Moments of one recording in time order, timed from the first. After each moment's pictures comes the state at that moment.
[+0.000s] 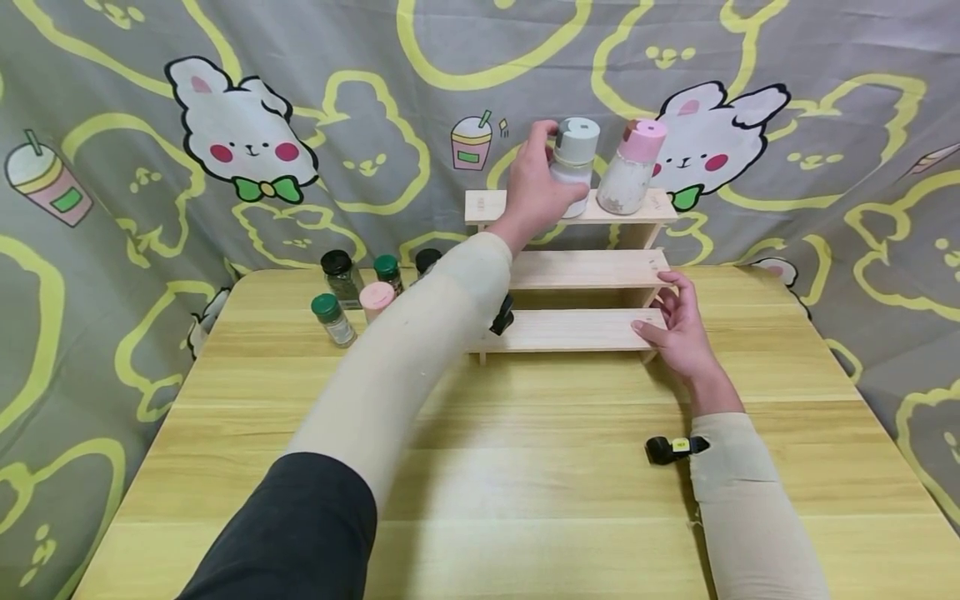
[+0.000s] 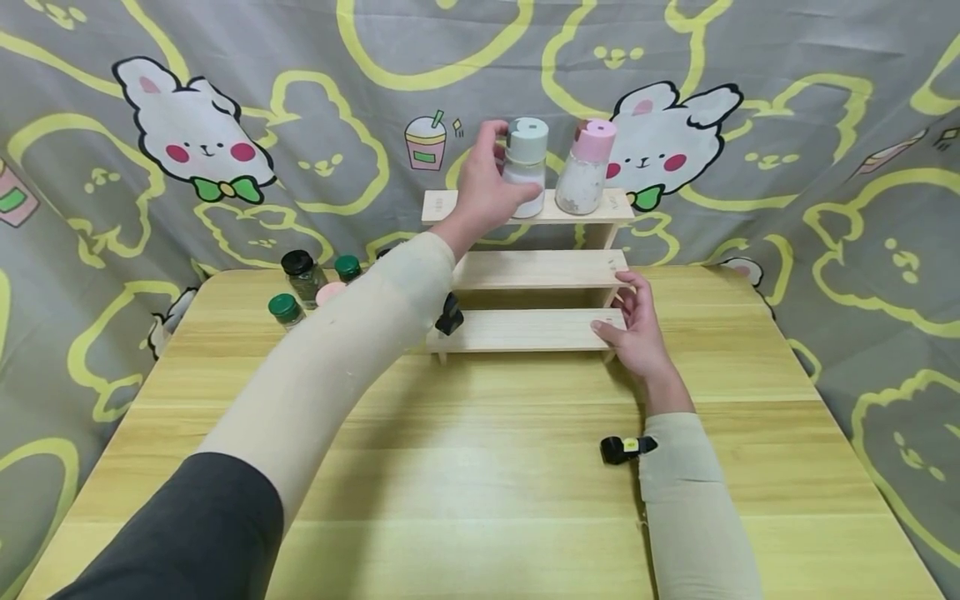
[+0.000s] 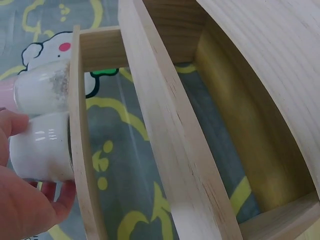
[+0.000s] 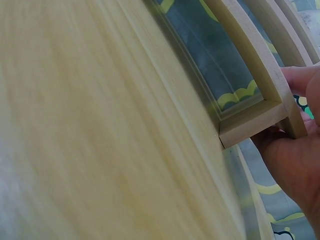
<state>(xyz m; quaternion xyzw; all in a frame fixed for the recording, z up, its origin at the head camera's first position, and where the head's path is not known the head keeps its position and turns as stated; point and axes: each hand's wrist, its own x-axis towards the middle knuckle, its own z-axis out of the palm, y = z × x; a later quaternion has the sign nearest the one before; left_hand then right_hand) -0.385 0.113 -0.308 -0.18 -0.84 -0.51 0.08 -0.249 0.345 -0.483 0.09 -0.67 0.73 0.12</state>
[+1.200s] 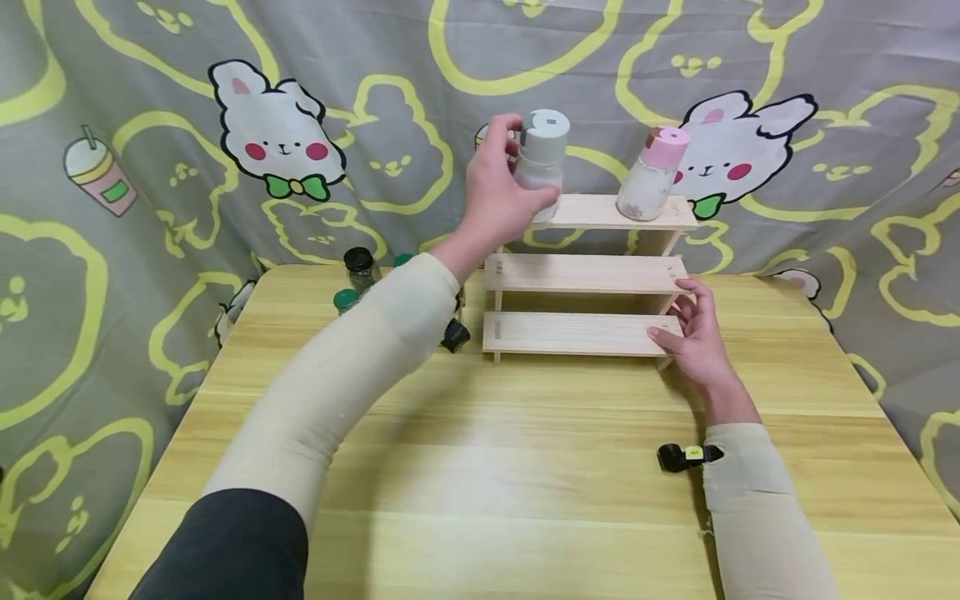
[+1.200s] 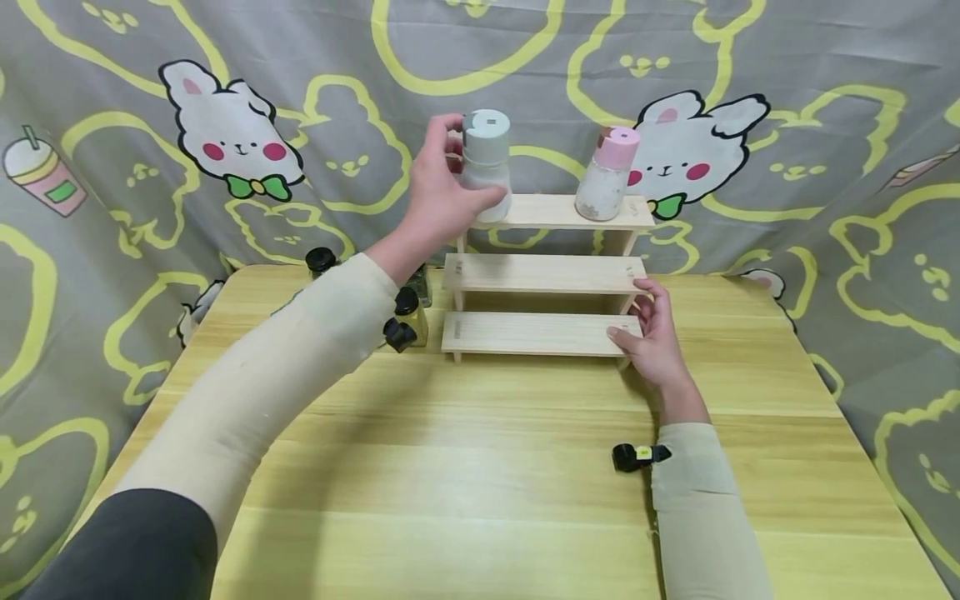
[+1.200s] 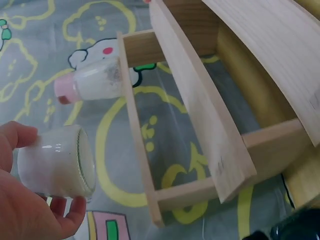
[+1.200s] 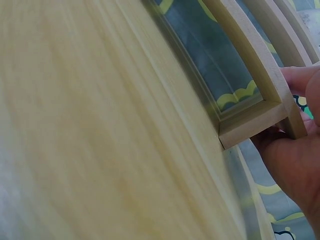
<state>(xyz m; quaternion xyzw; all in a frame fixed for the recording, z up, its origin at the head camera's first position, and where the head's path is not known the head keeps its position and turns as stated) -0.340 0.038 -0.279 -0.17 -0.82 -0.53 0.15 -0.246 0.344 -0.483 0.10 -0.67 0.72 0.11</state>
